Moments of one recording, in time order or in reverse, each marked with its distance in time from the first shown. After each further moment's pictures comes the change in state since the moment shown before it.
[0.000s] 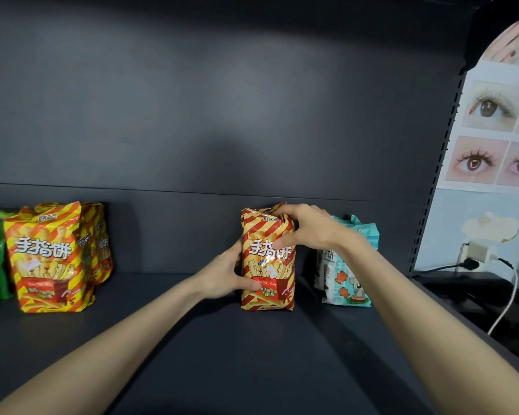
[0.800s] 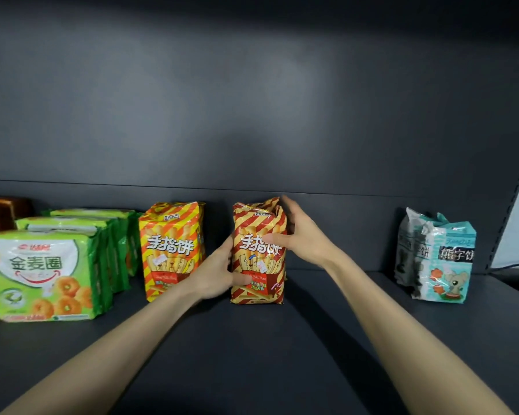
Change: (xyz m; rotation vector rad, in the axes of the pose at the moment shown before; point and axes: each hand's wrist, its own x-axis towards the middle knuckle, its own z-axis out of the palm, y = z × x) left_hand -0.104 -0.060 -0.134 -0.038 0.143 -0.081; right_hand 0.062 -0.141 0.116 0.560 0.136 0.023
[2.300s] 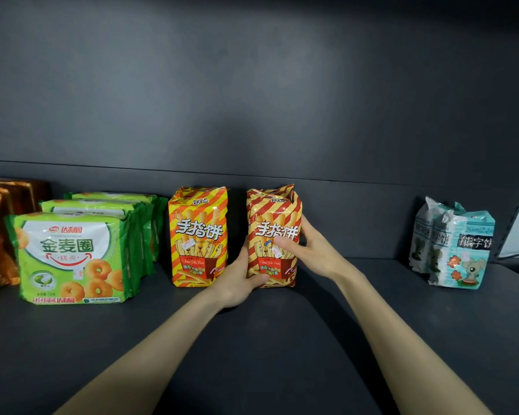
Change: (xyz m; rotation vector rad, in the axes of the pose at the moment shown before) left_hand -0.019 -0.040 0.004 0.043 -0.006 -0.051; right_hand -0.019 0.015 0.049 0.121 -0.040 0.073
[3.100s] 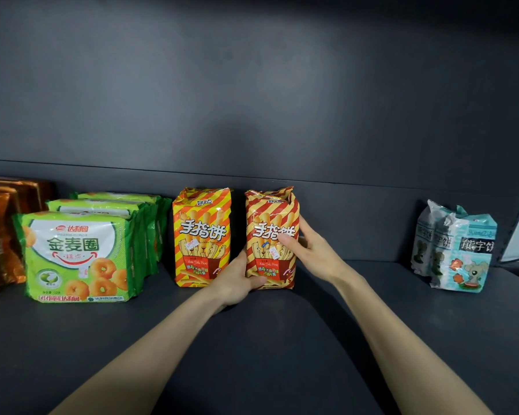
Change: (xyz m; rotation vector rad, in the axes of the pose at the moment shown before) left_hand 0.002 -0.007 -0.004 -0.104 0.014 -0.085; right_hand -0.003 -0.002 0.005 -0.011 0.002 -0.022
